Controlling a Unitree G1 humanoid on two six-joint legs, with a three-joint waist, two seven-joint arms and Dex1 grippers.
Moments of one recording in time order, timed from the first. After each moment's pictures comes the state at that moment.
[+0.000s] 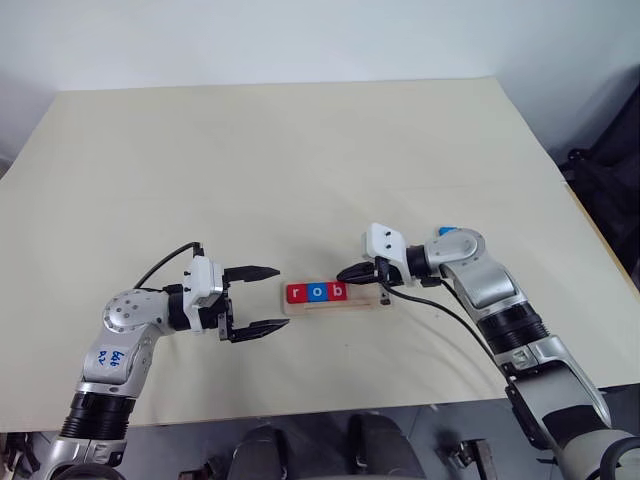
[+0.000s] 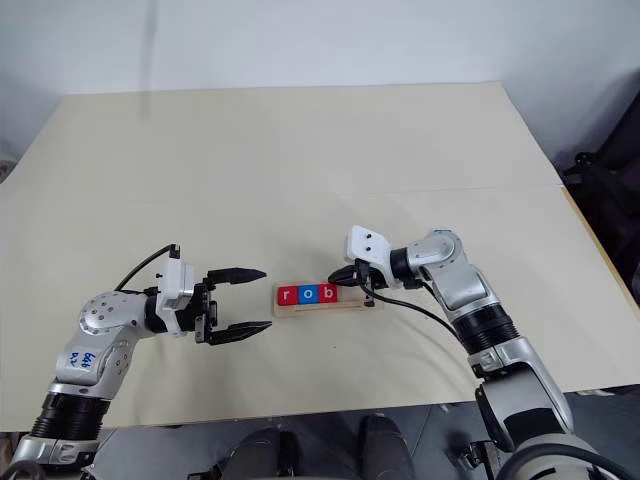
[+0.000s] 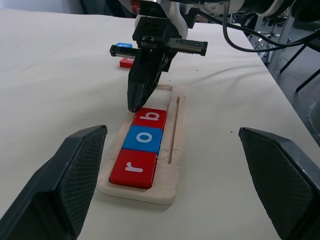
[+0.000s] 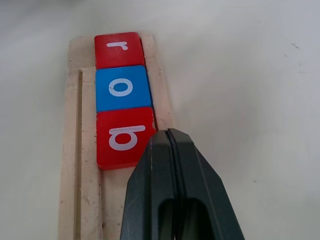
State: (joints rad) left arm -0.23 0.59 0.03 -0.03 -0.46 0.07 -1.15; right arm -0.74 -0.47 0.31 0.32 0.08 0.20 1.24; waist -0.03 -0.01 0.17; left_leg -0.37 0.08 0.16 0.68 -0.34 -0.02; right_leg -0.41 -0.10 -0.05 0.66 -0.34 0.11
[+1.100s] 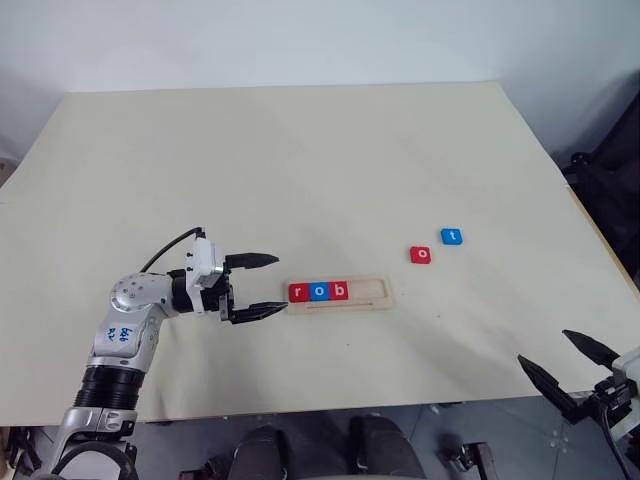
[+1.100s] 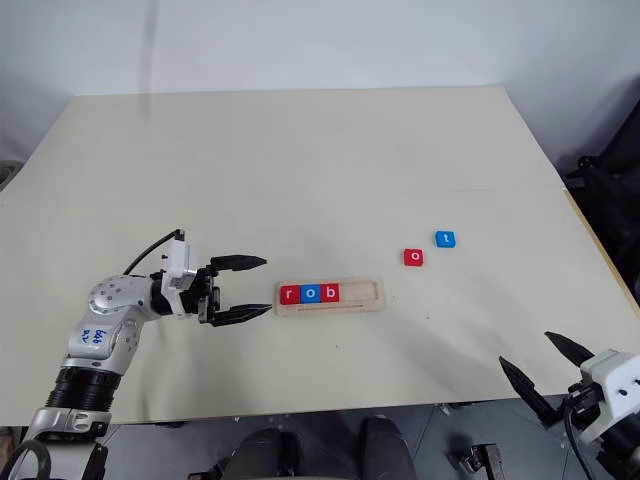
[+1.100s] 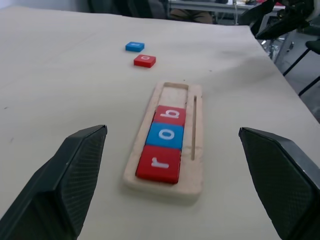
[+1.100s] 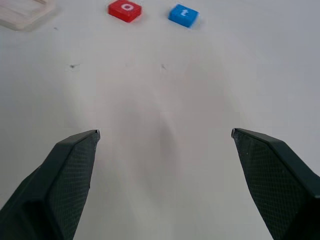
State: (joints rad) left arm -0.38 0.57 0.02 0.17 -0.45 0.05 -1.22; right arm 0.54 -0.46 -0.68 -0.34 0.43 0.08 0.91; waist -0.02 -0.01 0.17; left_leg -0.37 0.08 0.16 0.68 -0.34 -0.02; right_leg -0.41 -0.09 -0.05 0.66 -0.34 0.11
